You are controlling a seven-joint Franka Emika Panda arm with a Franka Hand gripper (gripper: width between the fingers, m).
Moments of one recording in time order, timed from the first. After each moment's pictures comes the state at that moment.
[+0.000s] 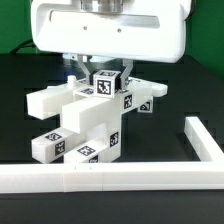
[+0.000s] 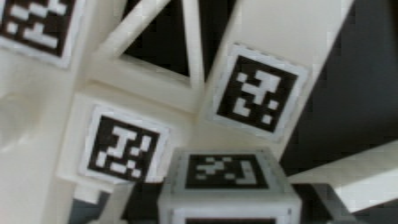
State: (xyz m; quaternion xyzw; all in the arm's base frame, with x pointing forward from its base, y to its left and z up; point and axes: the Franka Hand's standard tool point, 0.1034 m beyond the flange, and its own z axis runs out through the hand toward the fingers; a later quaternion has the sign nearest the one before) arm 0.587 -0.011 0.111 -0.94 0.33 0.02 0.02
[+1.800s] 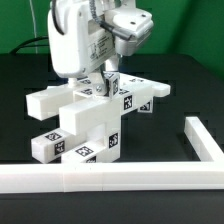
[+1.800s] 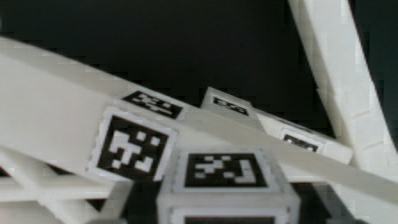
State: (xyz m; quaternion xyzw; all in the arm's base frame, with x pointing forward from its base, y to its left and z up) arm 0.592 -0.011 0.110 -0.52 0.85 0.05 0.05
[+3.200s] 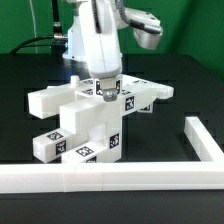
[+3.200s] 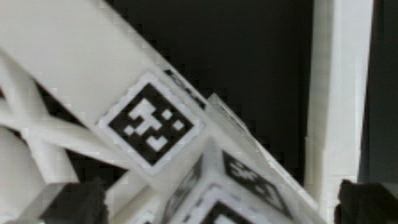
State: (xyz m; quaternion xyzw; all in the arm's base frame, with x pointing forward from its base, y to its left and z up) arm 0.589 -0.009 0.108 -0.75 0.66 0.05 0.05
